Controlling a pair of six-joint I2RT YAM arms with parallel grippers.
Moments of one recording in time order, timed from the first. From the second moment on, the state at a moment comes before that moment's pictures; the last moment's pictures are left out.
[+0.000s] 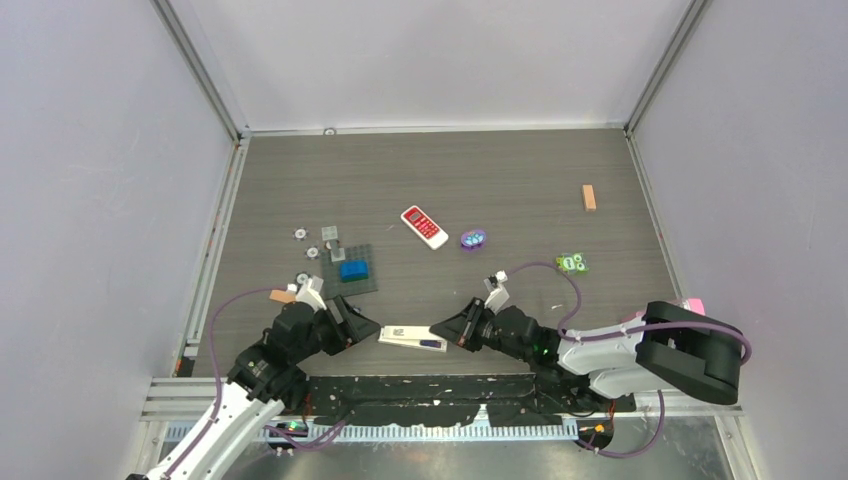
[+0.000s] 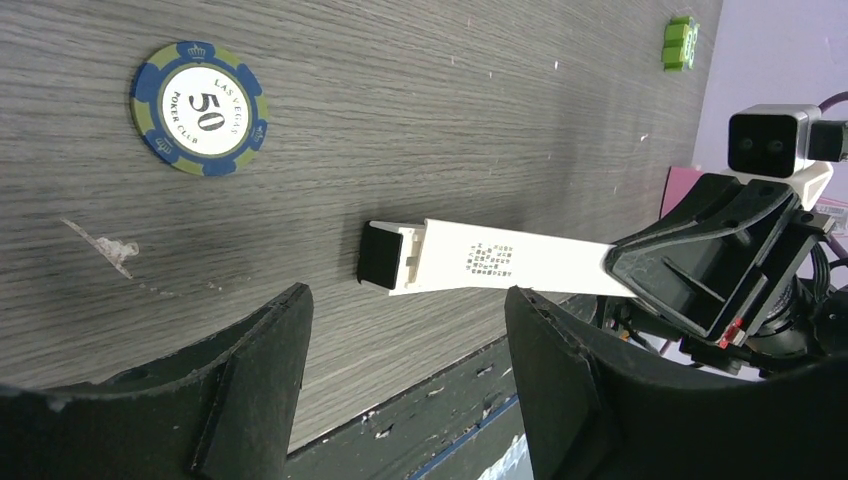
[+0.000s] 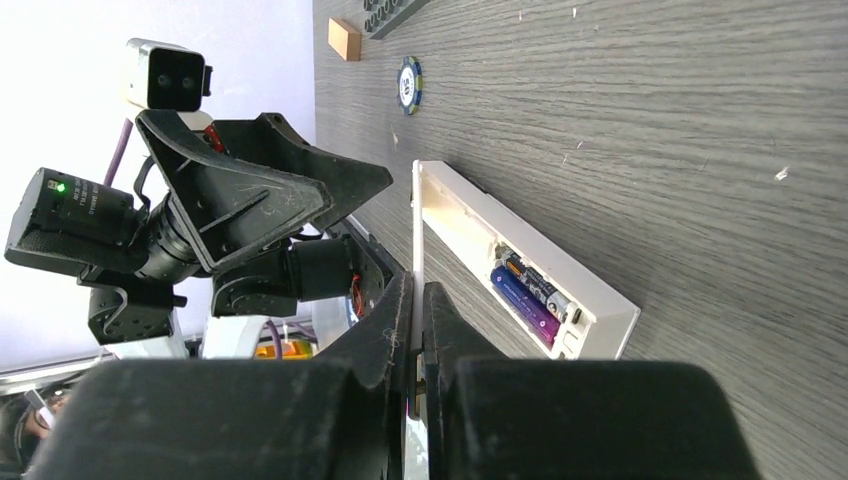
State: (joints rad) left arm -0.56 0.18 0.15 -0.56 0.16 -1.01; right arm 1.13 1.25 0.13 0.79 0.11 1.32
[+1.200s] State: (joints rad) left arm -0.56 0.26 0.12 -0.37 0.19 -1.01; right arm 1.15 1.51 0.09 1.08 0.11 1.52
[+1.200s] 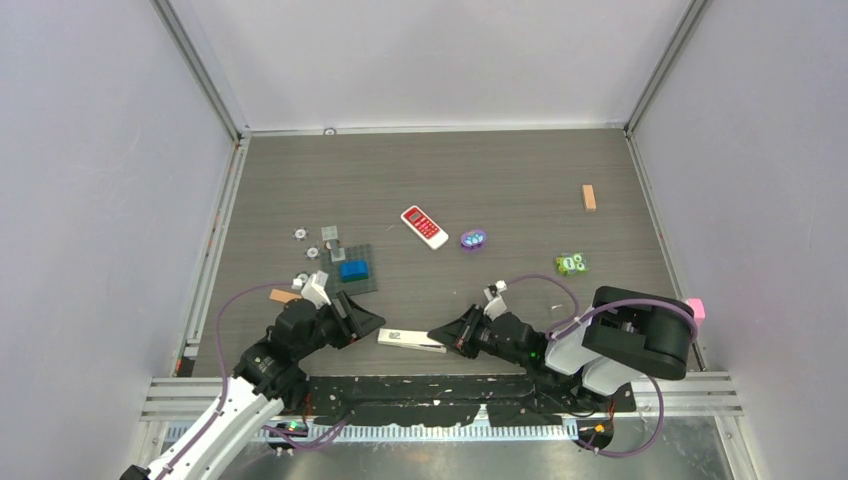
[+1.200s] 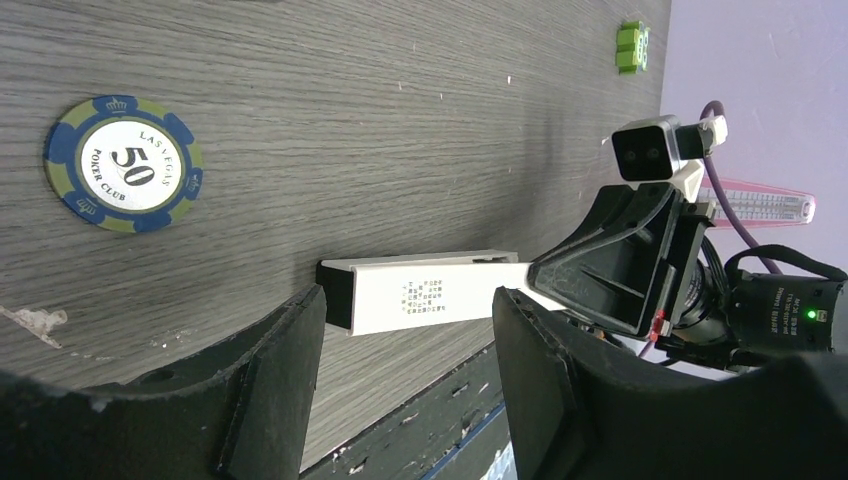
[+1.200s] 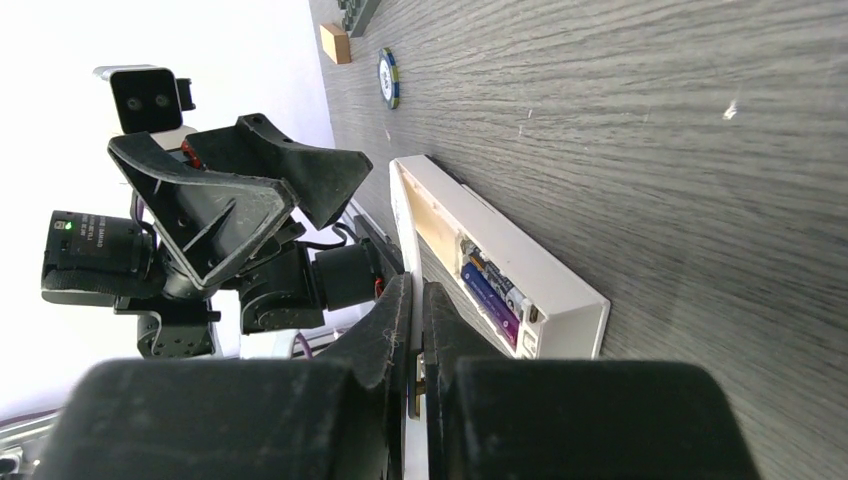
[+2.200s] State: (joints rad) left arm -0.56 0.37 0.12 -0.37 0.19 -0.95; right arm 1.15 1.33 0.14 0.77 0.11 1.44
